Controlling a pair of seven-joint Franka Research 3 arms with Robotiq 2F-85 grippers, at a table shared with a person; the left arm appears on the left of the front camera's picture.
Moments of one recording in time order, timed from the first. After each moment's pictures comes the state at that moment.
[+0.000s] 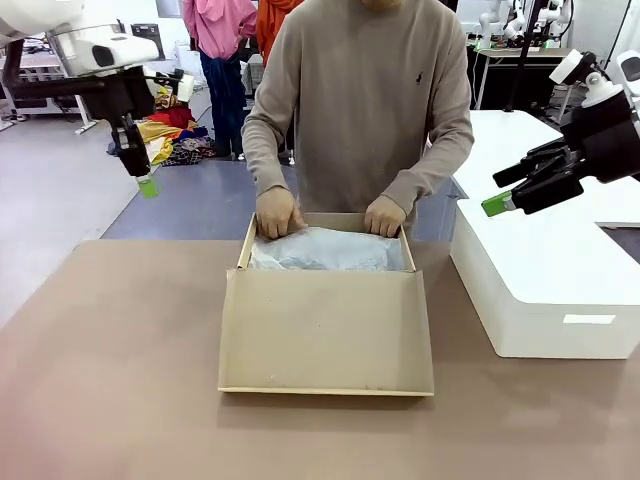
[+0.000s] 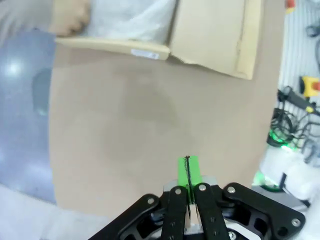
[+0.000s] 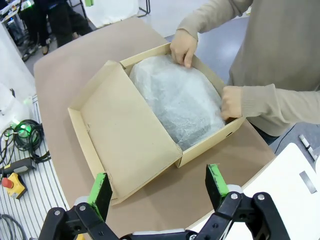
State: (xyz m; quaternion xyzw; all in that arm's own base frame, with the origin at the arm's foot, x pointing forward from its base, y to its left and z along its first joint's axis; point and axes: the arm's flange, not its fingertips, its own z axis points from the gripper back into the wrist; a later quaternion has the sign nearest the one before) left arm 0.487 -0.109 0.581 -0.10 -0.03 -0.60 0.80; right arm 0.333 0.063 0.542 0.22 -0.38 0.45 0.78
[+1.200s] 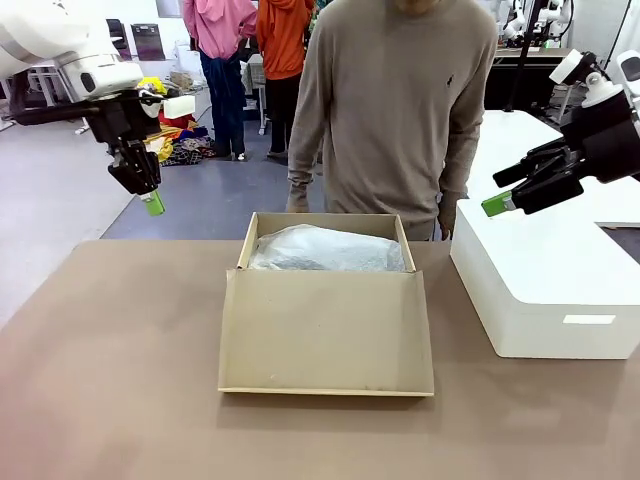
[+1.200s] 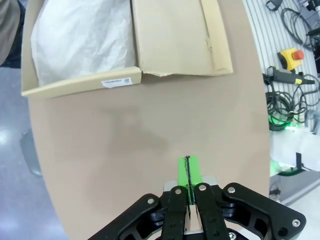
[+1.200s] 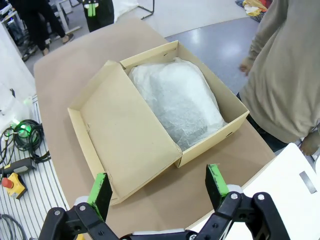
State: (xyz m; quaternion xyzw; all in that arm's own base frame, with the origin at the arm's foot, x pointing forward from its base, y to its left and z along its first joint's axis) left arm 0.512 -0.097 0.540 -0.18 -0.03 -0.69 0.69; right arm 0.333 0.063 0.542 0.22 -0.38 0.45 0.78
